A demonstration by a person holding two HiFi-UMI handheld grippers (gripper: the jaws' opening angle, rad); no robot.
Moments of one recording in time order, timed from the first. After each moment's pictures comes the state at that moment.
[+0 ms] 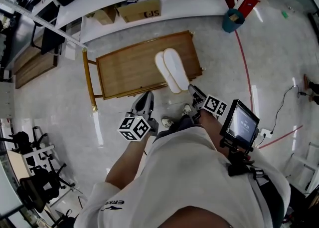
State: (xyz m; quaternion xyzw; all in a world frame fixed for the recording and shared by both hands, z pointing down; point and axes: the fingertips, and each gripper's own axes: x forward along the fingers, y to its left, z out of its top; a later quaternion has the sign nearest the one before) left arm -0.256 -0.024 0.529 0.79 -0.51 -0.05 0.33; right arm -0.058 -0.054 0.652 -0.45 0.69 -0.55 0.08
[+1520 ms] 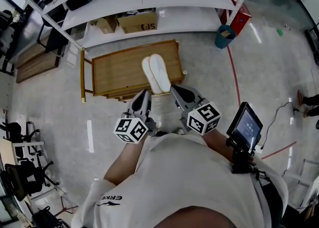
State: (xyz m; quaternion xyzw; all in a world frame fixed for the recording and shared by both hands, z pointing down) left arm -0.152 0.027 0.441 0.81 -0.53 -0.12 0.23; right arm -0.057 0.019 0.409 -0.33 0.93 -0.17 -0.01
